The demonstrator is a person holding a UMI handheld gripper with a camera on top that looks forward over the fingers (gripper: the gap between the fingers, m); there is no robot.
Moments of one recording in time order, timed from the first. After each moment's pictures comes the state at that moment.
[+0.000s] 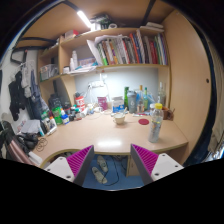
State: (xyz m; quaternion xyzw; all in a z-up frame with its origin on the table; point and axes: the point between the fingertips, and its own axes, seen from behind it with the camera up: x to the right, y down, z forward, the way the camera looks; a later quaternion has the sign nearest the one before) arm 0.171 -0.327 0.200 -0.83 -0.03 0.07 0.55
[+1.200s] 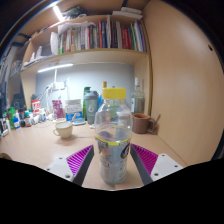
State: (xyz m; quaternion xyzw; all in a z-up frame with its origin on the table) arm 0.382 -0.037 0.074 -0.79 0.03 -0.03 0.62
